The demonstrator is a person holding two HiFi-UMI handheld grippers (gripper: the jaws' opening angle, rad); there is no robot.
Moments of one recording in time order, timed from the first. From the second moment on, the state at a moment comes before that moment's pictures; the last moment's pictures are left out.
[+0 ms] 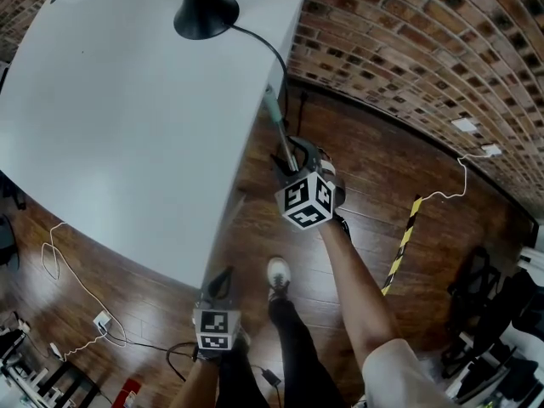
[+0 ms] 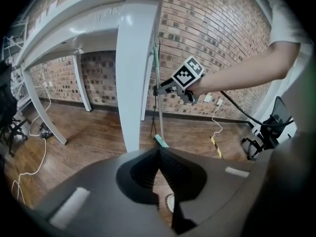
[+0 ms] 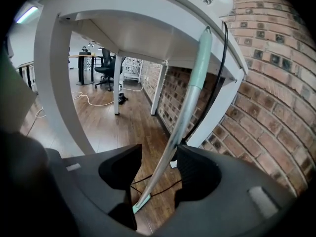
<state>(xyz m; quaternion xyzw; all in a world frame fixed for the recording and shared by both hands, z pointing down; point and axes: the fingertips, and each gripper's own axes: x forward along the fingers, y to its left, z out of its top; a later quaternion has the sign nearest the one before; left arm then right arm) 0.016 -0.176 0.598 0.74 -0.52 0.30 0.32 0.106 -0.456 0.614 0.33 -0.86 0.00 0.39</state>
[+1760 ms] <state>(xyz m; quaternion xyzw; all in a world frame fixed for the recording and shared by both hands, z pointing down) -0.101 -0.147 0.258 0.76 -0.61 0.15 0.17 0.154 -0.210 0.247 0.54 -0.82 0.08 0.17</state>
